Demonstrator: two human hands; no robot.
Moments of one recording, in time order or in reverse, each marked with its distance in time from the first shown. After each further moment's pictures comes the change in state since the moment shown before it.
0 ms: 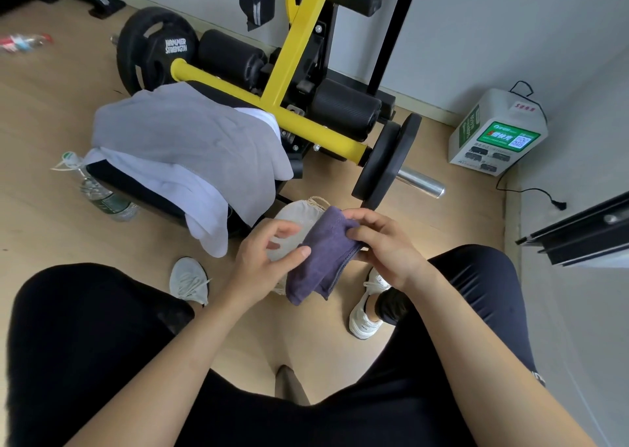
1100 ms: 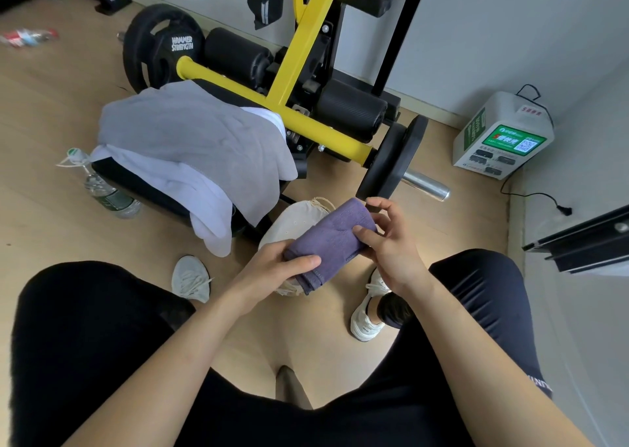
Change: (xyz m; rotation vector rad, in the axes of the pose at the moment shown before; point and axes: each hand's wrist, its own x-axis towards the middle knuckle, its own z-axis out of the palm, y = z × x) left_hand 0.003 0.011 -0.004 -0.349 -0.305 -0.411; right_hand 0.004 0.009 0.003 0.068 0.141 -0.176
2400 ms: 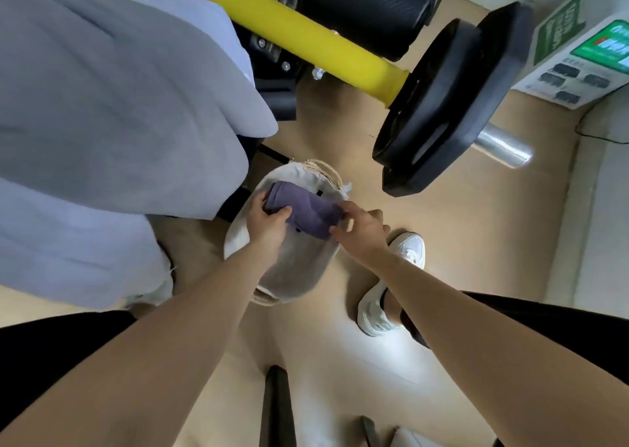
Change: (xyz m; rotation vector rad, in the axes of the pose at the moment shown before) left_hand 0.293 -0.181 -0.028 -0.059 0.597 -0.303; right_hand 0.204 0.212 -0.042 -1.085 -0.037 0.331
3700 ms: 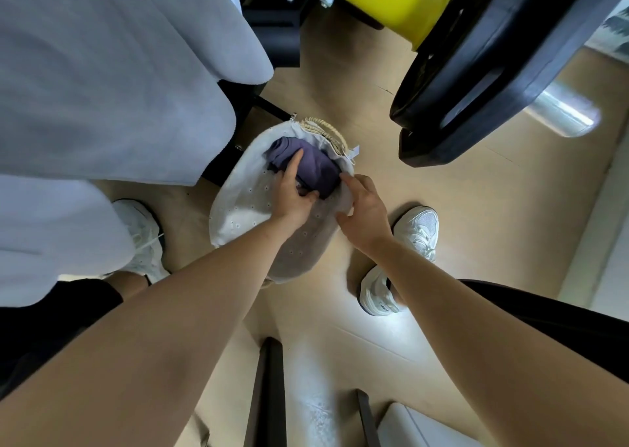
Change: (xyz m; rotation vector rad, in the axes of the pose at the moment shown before) left_hand 0.037 -0.060 0.058 0.214 -0.164 0.167; right_hand 0.020 0.041 0.040 0.100 0.030 -0.183
